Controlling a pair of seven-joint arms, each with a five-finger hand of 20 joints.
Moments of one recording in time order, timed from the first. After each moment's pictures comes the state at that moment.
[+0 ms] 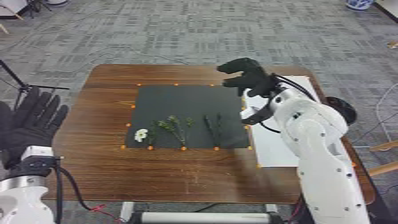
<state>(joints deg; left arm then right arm) 125.9 -63.3 -107.1 -117.9 18.5 4.8 21.9 -82.8 -77.1 82.7 -110.6 -126.3 -26.4 8.5</state>
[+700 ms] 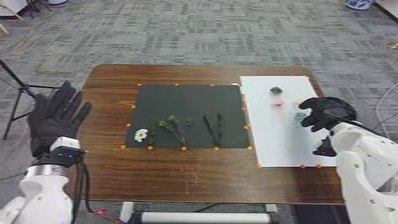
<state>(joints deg) 120.5 -59.2 -99.1 -117.1 22.2 8.8 20.1 -97.2 -67.1 97.7 -111.4 -150.9 -30.6 10.3</state>
